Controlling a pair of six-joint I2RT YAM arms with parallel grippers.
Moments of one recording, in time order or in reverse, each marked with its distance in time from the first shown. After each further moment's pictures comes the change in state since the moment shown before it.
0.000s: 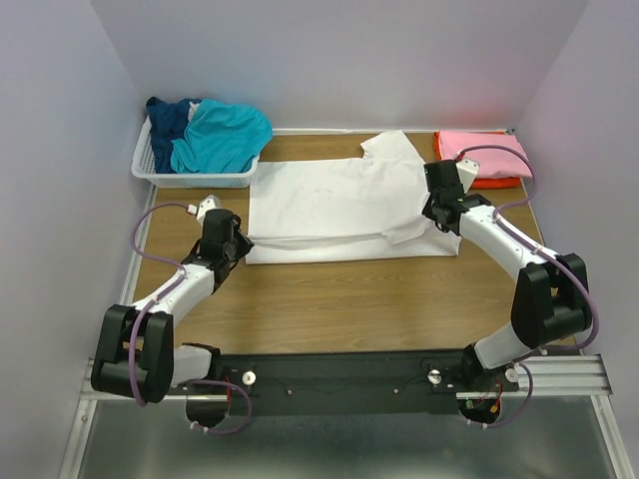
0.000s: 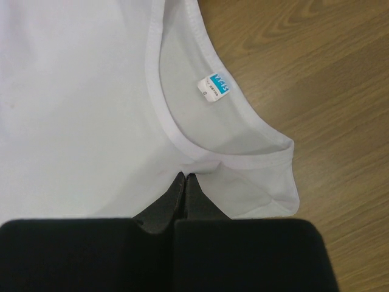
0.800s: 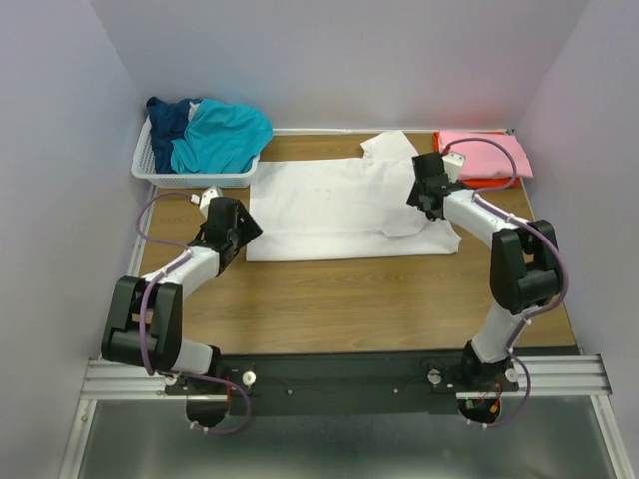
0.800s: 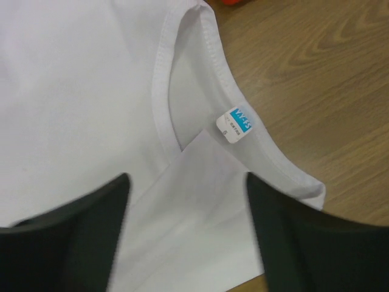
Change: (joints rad) left arm 0.013 0.171 0.109 0.010 -0.034 0.011; right arm -0.008 0.246 0.135 0.064 0.030 -0.034
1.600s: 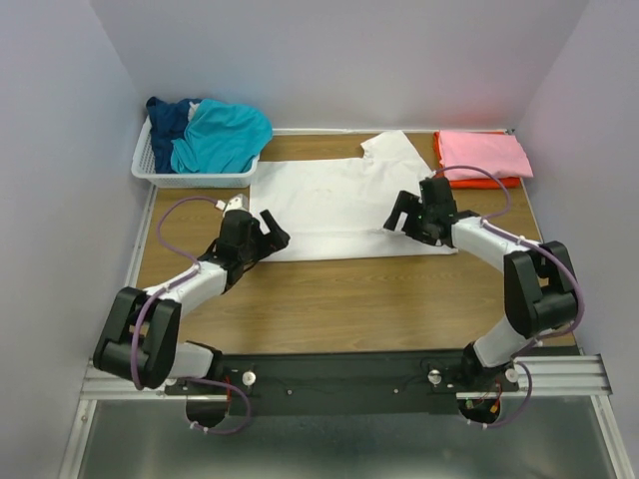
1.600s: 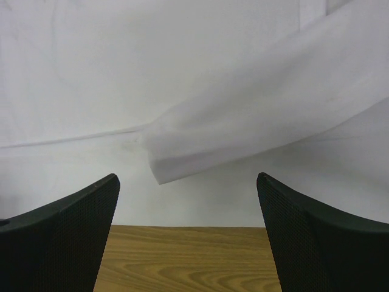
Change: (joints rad) left arm -0.132 -0.096 -0.101 0.104 0.163 0.008; right arm 0.003 -0.174 -0.295 0.165 -0.539 0.022
